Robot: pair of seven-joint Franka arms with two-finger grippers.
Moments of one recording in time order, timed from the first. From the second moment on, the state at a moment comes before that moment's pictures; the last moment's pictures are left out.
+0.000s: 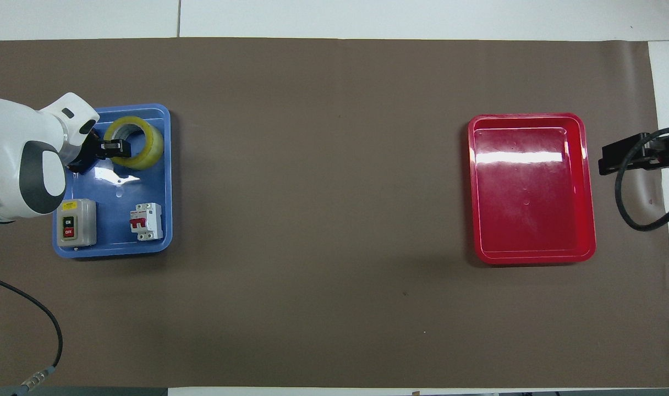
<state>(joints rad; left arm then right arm) 0.04 0.35 0.00 -1.93 -0.05 2.40 0.10 0.09 -0.02 -0.06 -1.53 -0.03 1.47 0.07</state>
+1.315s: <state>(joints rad) -0.29 0.24 -0.02 -1.85 0.00 2.17 -0.46 0.09 -0.02 -0.06 -1.53 -0.03 1.47 0.07</state>
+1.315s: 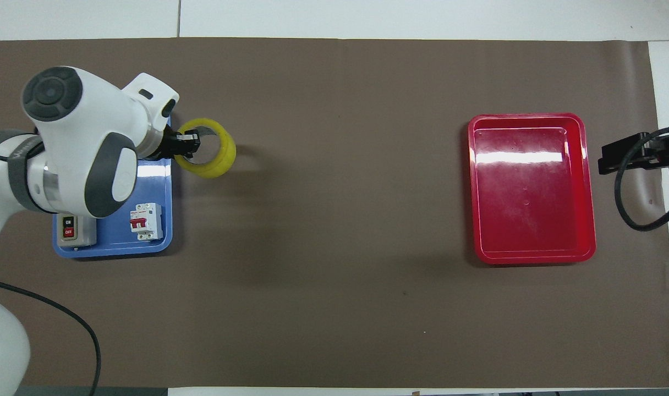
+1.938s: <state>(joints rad) -0.60 0.36 -0.02 -1.86 0.08 2.35 -0.83 0.09 -0.02 -0.06 -1.53 -0.03 1.47 0.07</state>
